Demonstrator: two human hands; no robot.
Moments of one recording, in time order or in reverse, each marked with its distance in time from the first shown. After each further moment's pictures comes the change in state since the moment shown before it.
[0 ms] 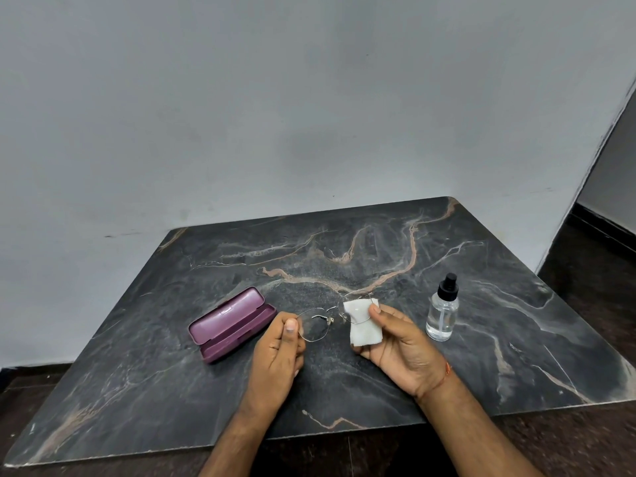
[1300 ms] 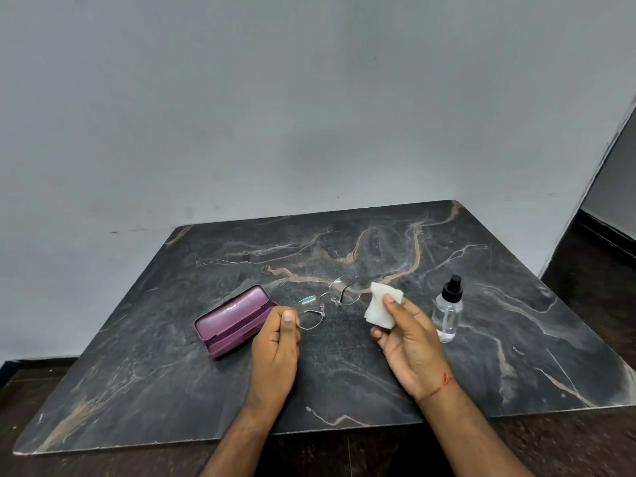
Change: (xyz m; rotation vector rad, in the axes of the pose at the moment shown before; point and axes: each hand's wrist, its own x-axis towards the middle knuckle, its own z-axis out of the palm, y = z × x) left_hand 0.006 -0.005 0.000 0.109 0.172 0.056; right_hand 0.003 0.006 0.002 0.072 0.296 -0.271
